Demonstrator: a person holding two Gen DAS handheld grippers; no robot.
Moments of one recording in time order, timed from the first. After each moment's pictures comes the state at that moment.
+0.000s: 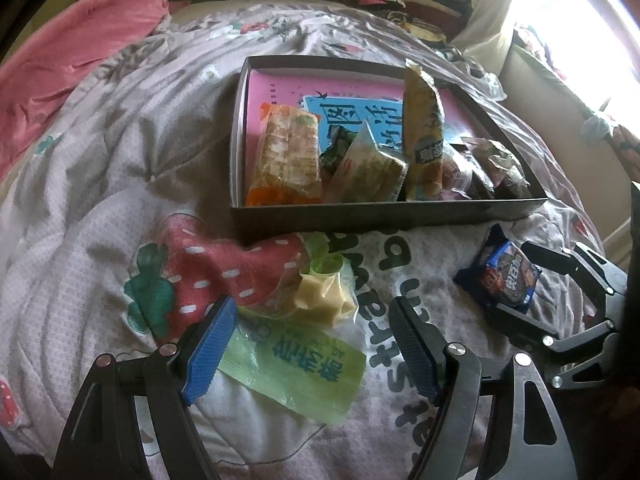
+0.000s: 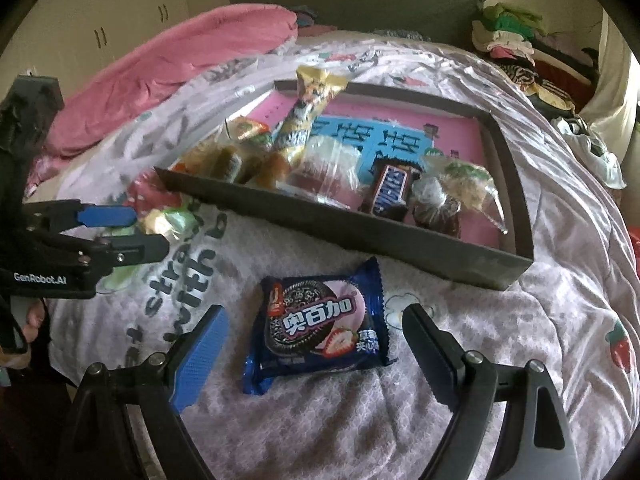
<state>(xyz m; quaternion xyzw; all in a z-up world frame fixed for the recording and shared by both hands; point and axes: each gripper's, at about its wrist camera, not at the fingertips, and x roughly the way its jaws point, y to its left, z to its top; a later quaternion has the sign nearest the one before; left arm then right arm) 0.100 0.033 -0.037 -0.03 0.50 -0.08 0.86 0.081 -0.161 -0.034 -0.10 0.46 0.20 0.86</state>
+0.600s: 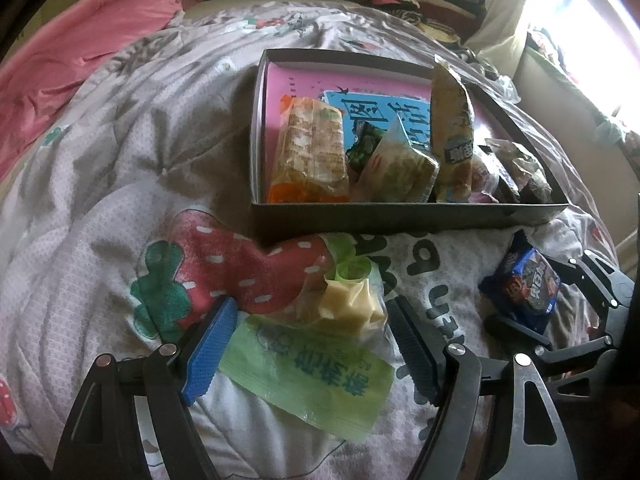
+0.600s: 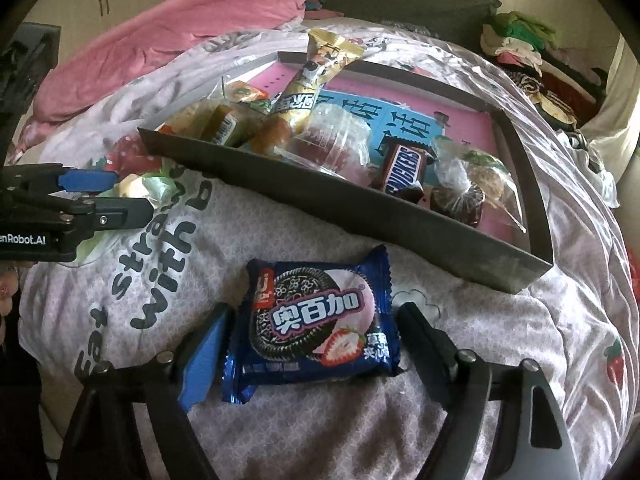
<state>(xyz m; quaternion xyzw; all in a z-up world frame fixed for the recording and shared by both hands) 0.108 0.039 -0.047 -0.03 0.50 -0.06 0.86 0.083 -0.149 -0.052 -0.15 0.46 0.19 0.85</state>
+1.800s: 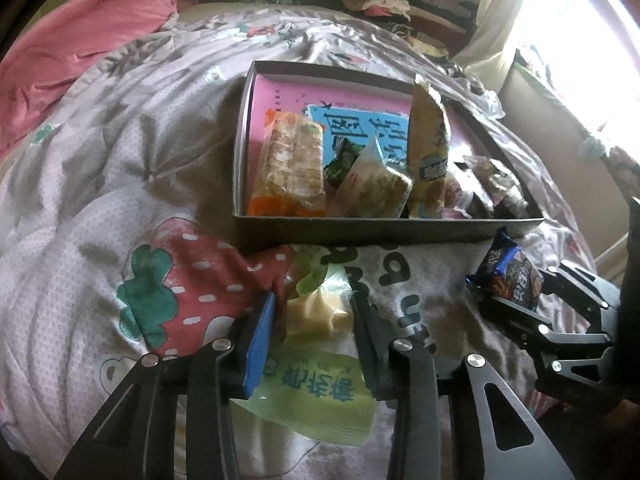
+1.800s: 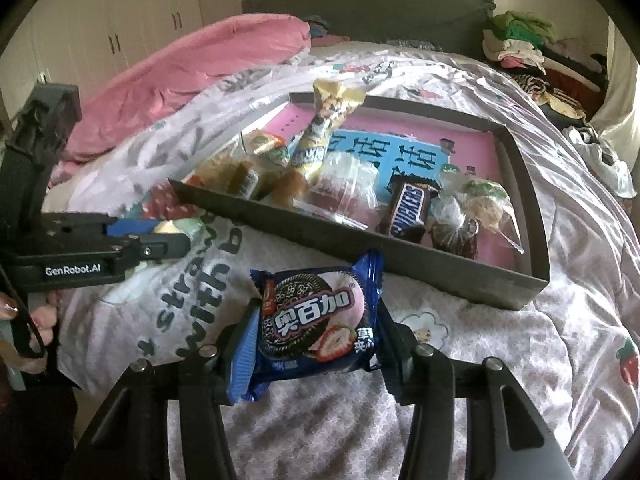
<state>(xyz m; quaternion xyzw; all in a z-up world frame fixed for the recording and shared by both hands) 0.104 0.039 -0.036 -0.07 0.48 -0.09 0.87 0.080 -0.160 -0.024 -0.07 0.43 0.24 0.87</state>
